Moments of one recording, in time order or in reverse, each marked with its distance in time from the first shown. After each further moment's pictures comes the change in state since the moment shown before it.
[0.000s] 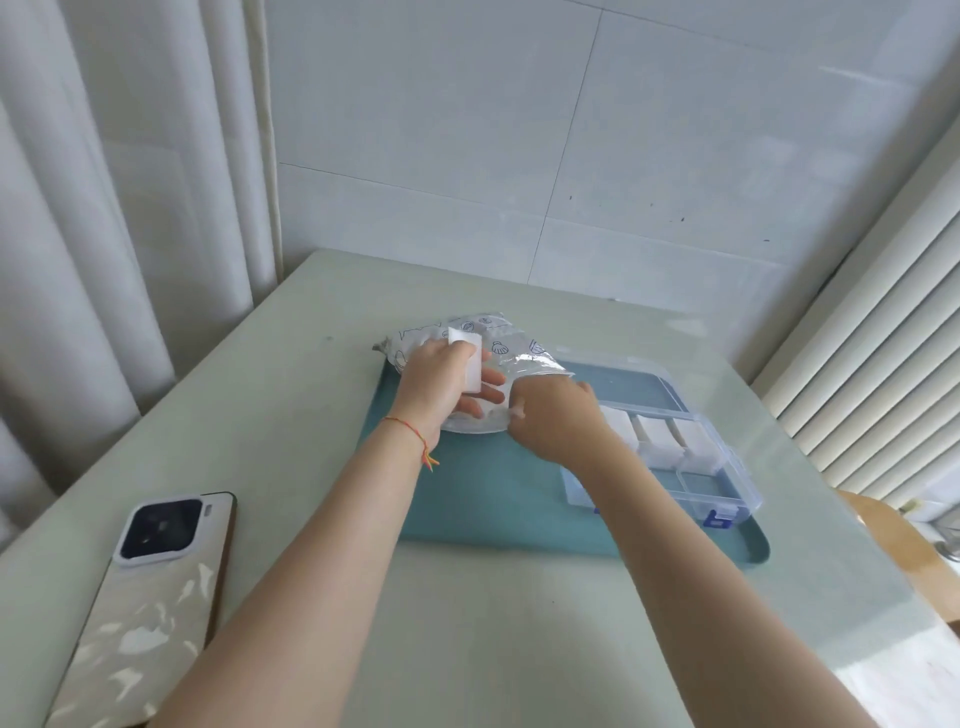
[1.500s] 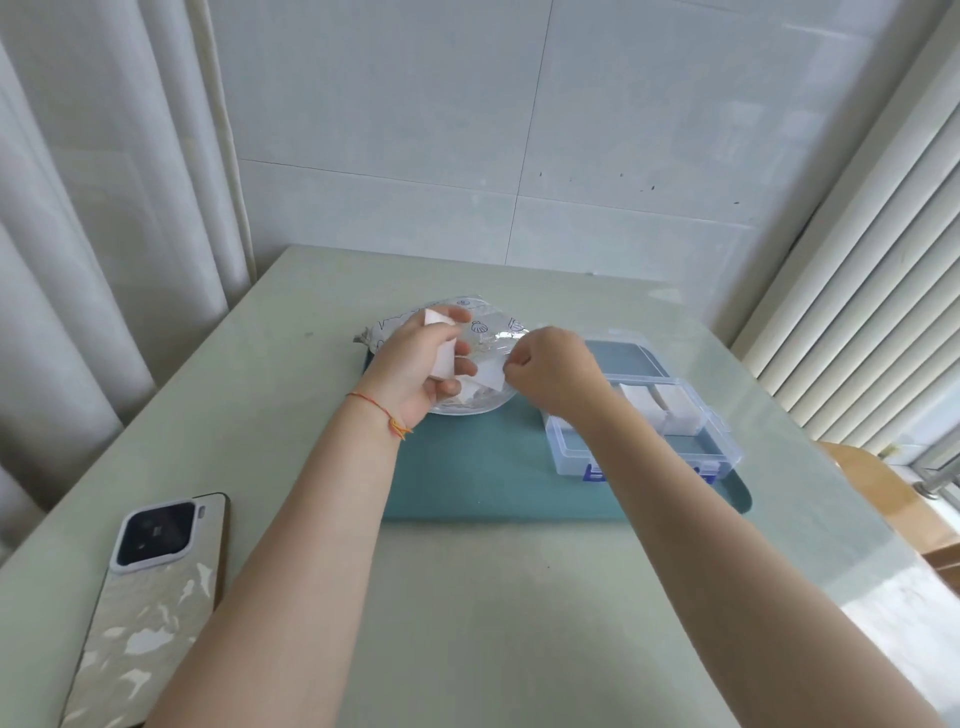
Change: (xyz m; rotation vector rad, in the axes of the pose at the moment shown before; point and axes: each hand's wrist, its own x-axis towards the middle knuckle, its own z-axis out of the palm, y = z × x) left_hand -0.002 0.011 -0.008 -0.103 -0.148 -0.079; right_hand 0.001 0.003 -0.022 0.273 0.086 0.182
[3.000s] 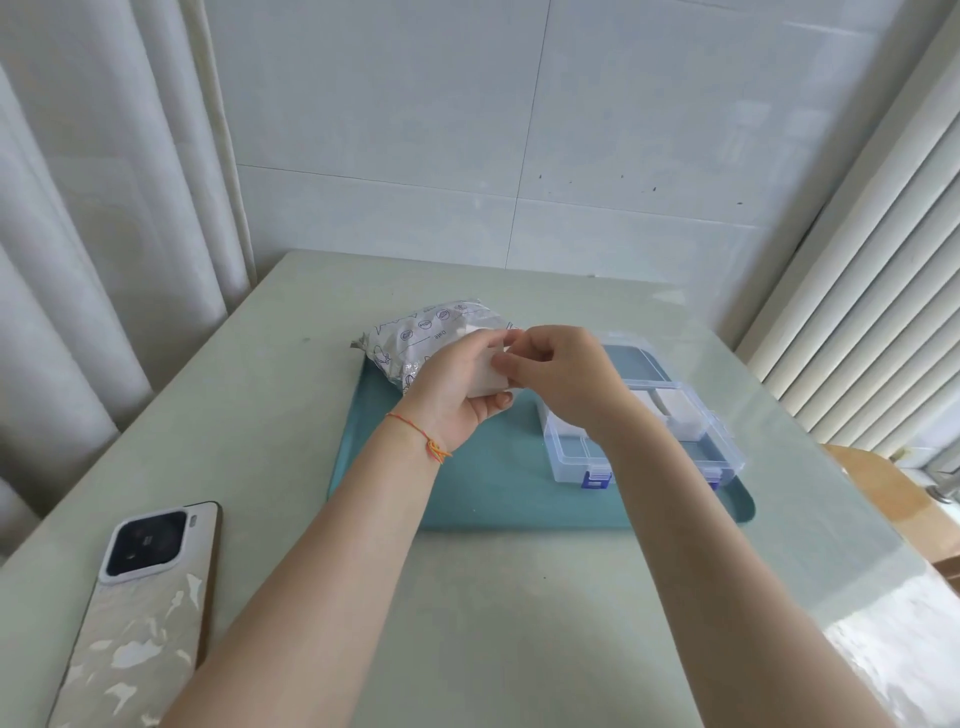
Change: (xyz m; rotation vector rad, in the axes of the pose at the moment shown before) left_hand -0.013 -0.009 0.041 -0.183 -0.142 -0.110; right_hand -0.028 0.003 -0.023 0.564 -0.021 -0.084
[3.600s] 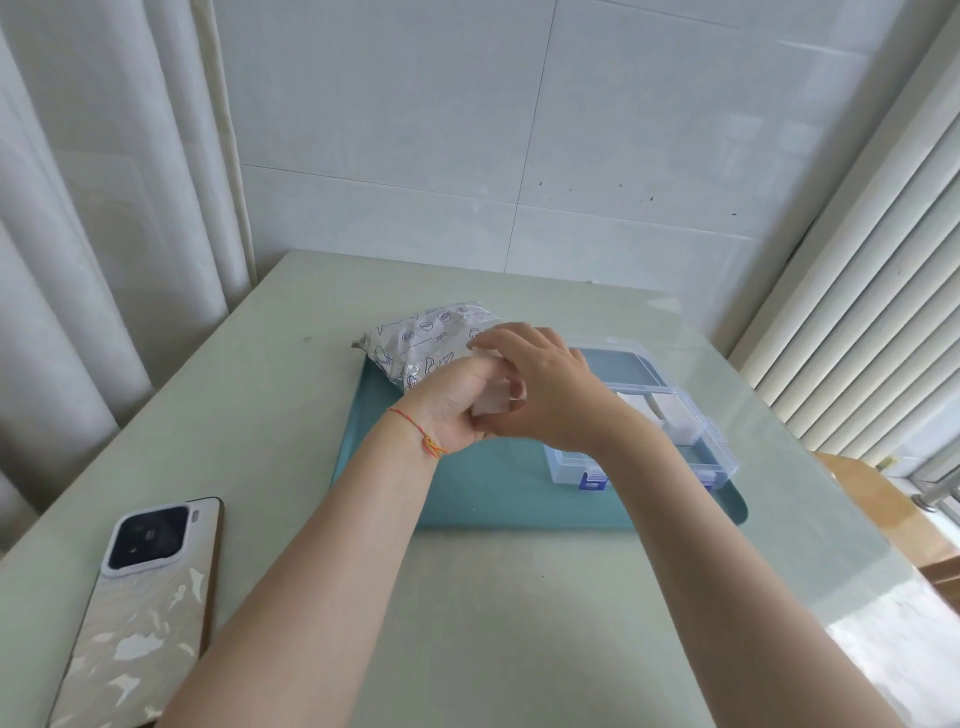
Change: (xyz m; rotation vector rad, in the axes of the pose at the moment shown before) left_hand -0.005 -0.001 -0.002 0.223 -0.098 -0.142; right_hand -0.009 0.003 0.007 -0.509 -0.117 -0.333
